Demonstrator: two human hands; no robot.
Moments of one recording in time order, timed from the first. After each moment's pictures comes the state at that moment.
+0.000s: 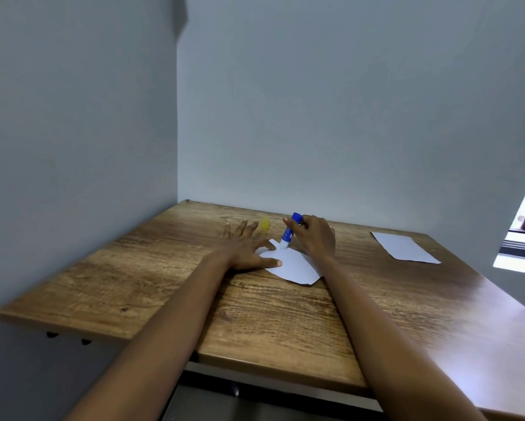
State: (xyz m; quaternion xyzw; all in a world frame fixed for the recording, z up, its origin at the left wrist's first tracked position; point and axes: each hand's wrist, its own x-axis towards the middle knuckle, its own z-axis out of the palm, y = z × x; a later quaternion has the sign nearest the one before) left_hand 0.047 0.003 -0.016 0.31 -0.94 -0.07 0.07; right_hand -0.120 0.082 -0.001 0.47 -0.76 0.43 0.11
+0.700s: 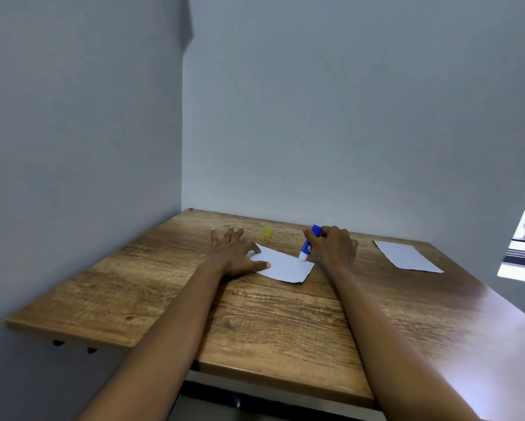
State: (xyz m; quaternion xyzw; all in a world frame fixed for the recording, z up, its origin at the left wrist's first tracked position) left_hand 0.063 -0.004 -0.013 0.39 -0.91 -0.06 0.10; right_hand -0.135 0.103 0.001 0.40 -0.81 0.40 0.18
